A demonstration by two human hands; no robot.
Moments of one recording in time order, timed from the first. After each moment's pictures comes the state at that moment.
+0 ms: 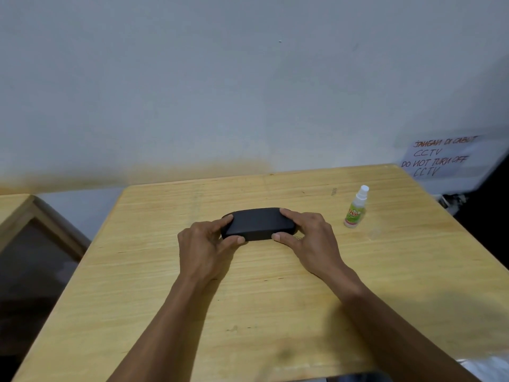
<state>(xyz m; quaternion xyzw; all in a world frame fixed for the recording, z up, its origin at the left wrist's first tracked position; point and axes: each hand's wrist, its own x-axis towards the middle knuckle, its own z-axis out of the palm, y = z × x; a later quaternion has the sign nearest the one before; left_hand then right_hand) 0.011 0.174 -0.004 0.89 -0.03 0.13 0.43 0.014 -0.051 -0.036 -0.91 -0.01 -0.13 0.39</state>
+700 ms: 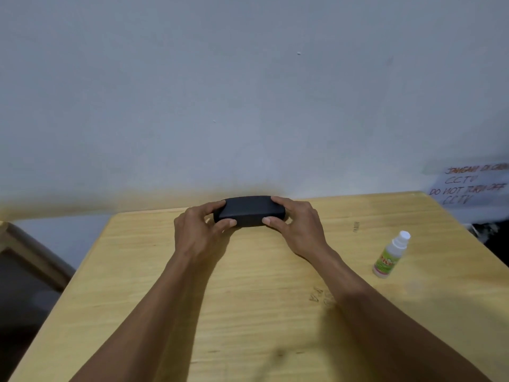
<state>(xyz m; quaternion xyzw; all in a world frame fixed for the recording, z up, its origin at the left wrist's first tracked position) 0.145 0.188 0.001 0.89 0.02 0.12 0.44 0.151 -0.027 -0.027 -0.90 -0.01 -0.14 0.41</state>
